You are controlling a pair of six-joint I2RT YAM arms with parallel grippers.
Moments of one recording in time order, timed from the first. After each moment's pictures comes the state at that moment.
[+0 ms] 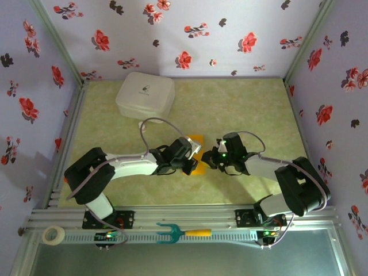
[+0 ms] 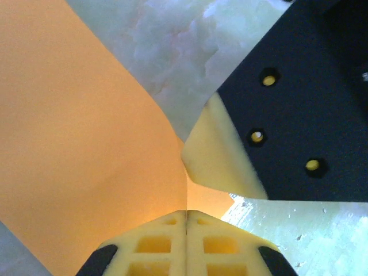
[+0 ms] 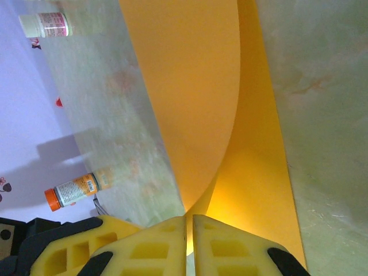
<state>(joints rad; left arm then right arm) -1.01 1.65 0.86 -0.04 0.10 -0.36 0.50 1.41 0.47 0.12 -0.62 1.08</state>
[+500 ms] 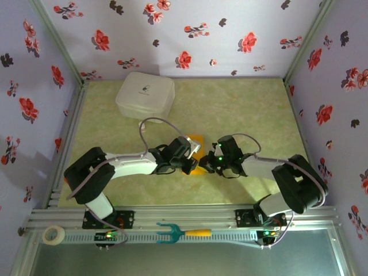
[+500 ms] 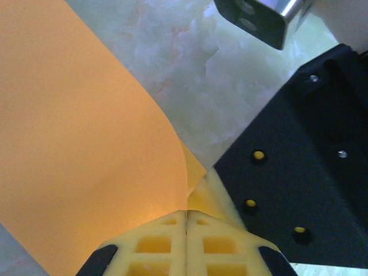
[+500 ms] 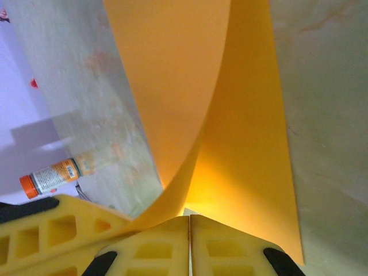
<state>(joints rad) -0.99 1.65 0.86 -0.04 0.13 -0.36 0.57 1.45 0.47 0.13 -0.61 1.09</state>
